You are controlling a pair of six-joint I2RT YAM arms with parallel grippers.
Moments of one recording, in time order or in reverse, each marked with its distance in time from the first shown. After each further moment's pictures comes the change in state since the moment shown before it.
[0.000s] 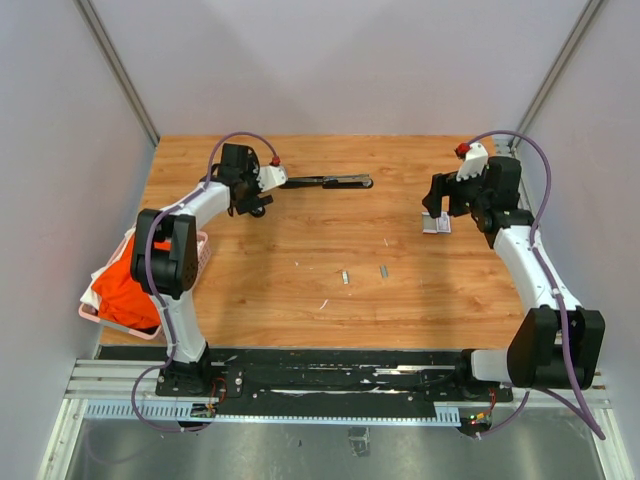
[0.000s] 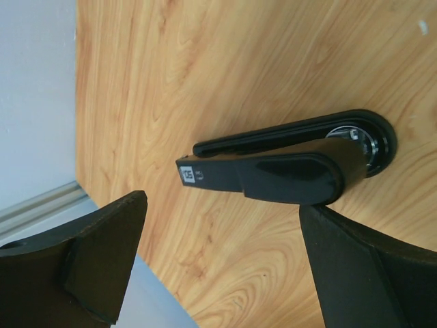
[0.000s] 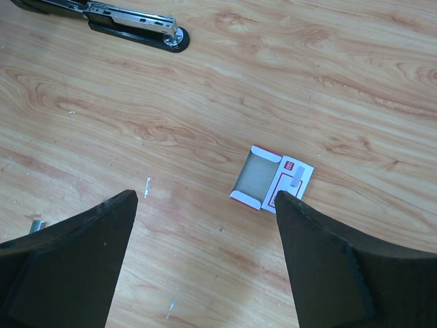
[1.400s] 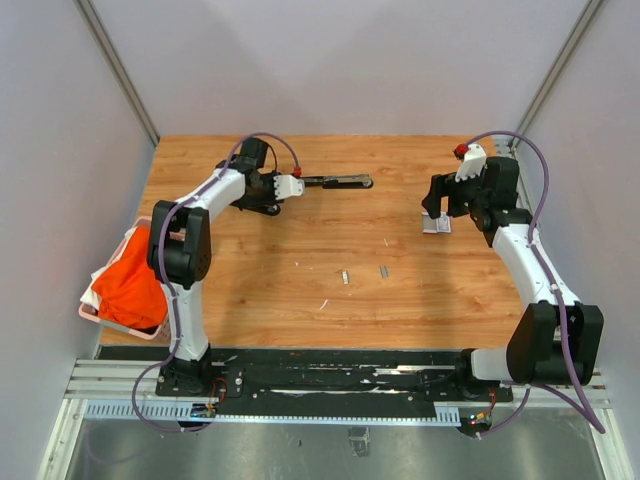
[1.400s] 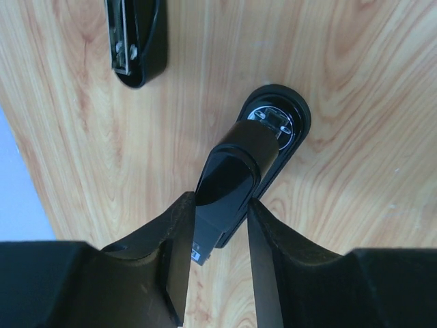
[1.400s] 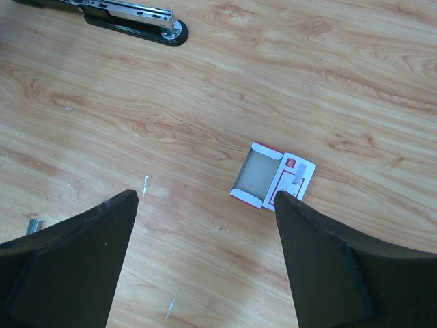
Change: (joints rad) left arm -0.068 0.123 0.225 -0.353 0.139 0.163; right arm 0.000 0.023 0.000 0.000 0.001 -0.001
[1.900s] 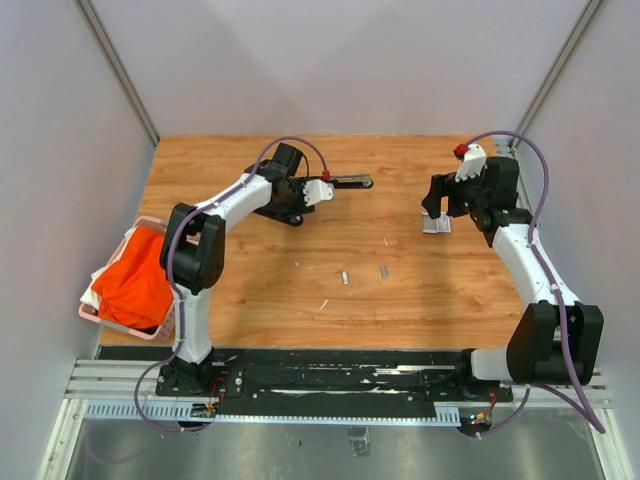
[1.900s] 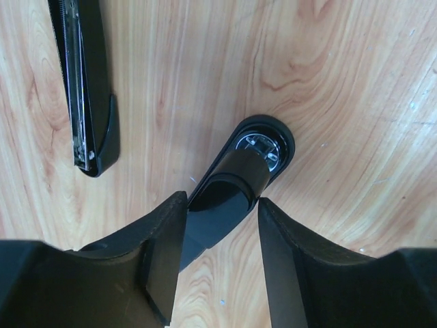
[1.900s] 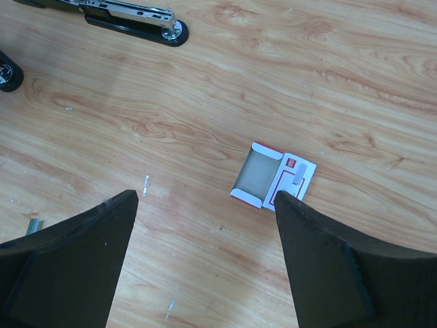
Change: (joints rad) left arm -0.174 0.000 0.023 -0.043 0.005 -0.235; right arm 0.000 0.000 0.000 0.000 -0.001 0.000
